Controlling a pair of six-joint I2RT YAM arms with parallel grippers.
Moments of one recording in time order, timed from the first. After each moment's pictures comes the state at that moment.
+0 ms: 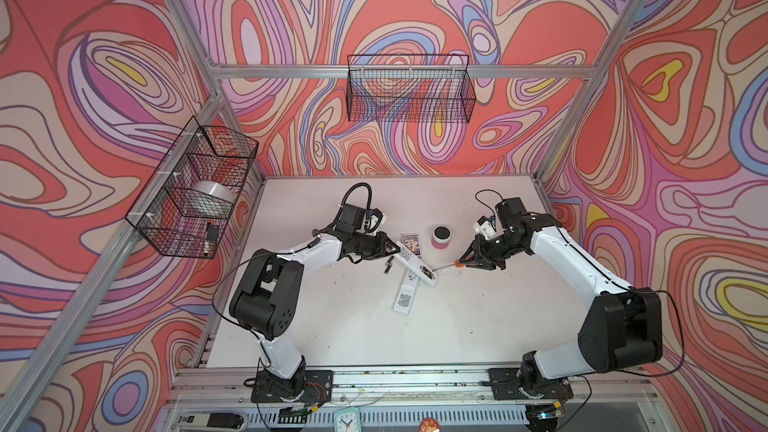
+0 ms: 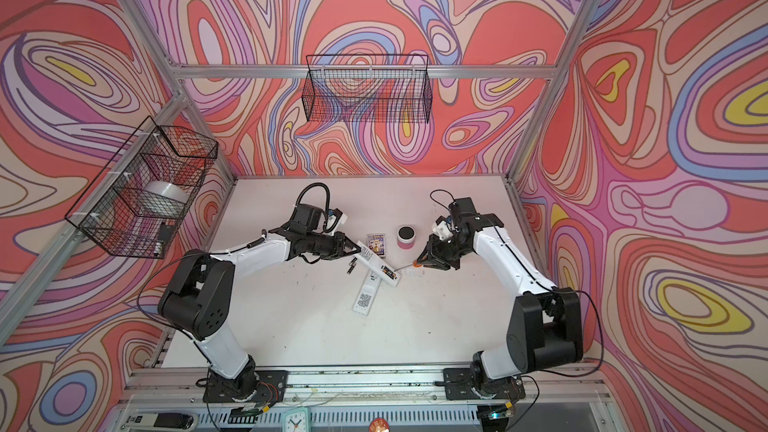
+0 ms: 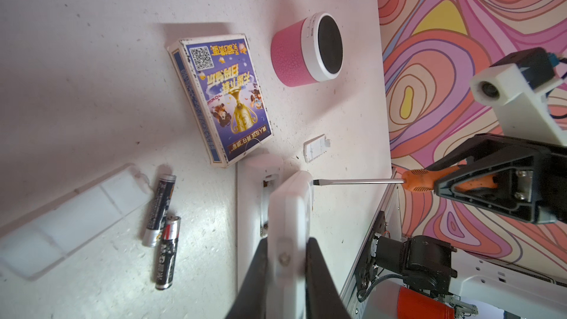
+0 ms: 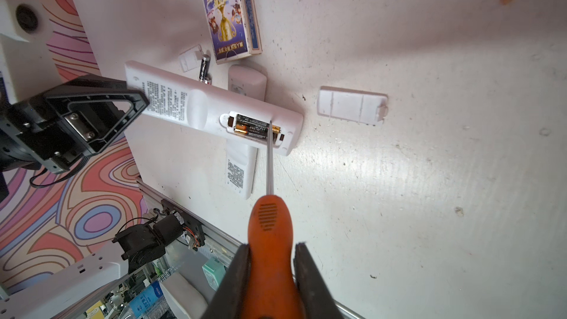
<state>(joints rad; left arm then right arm) -0.39 1.75 1.06 -0.20 0.73 -0.52 0.15 1.48 1.15 -0.99 -0.61 0.38</state>
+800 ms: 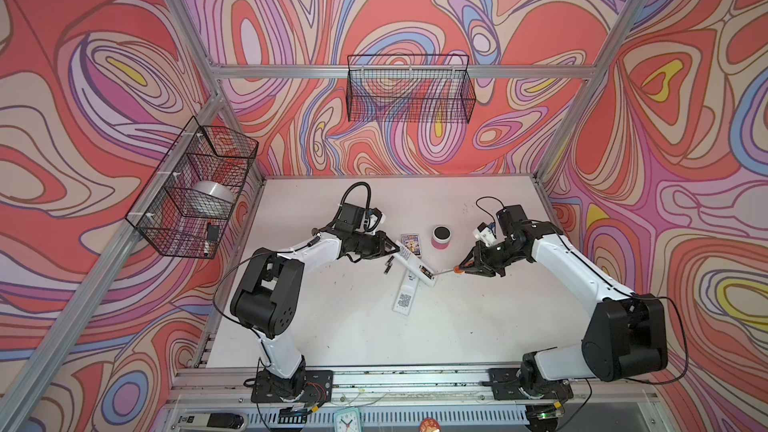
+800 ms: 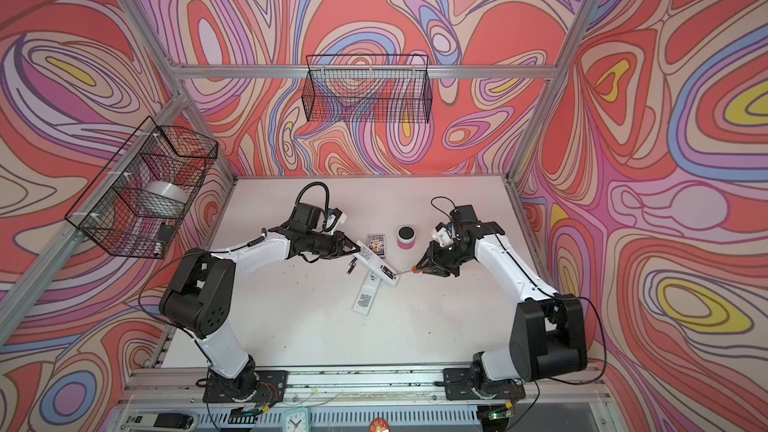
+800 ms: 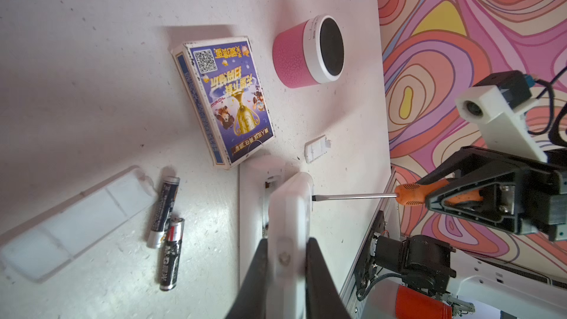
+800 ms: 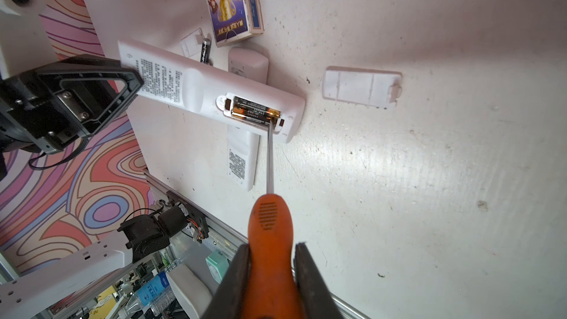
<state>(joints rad) -0.39 1.76 1.07 -0.21 0.74 -0.52 0.15 1.43 1.07 -0.96 -0.65 0.38</state>
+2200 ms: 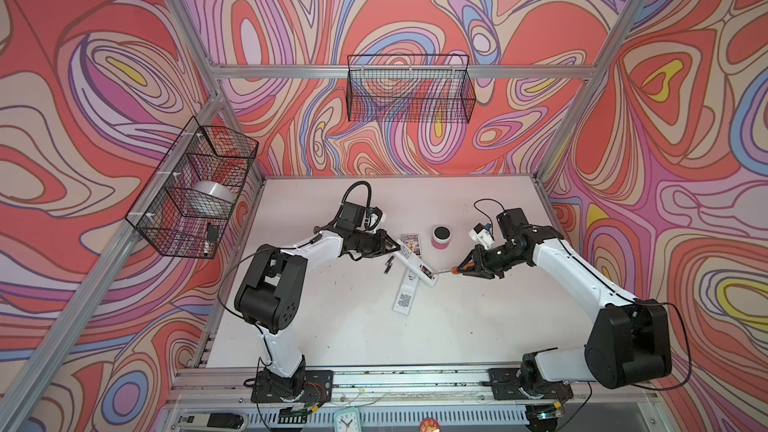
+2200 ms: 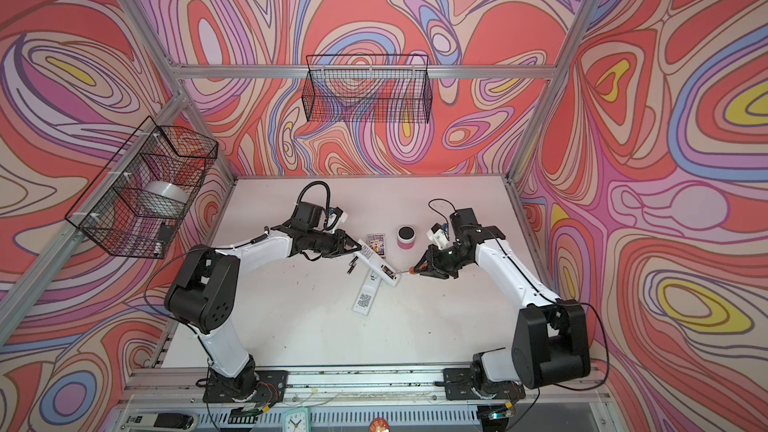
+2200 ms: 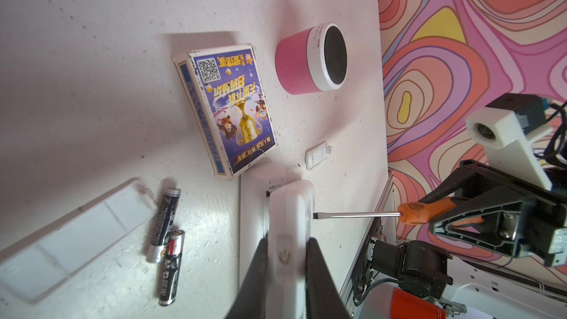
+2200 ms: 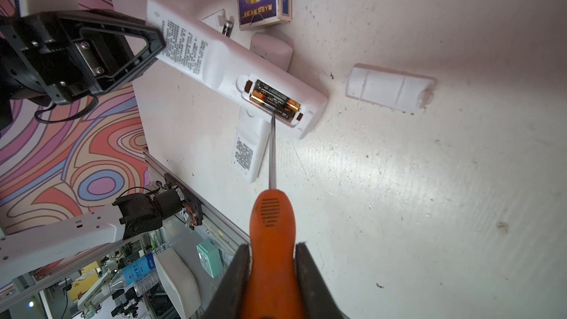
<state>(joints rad) -0.38 1.80 1.10 -0.19 0.75 -0.54 0.15 1.40 1.03 -0.93 -0.70 0.28</state>
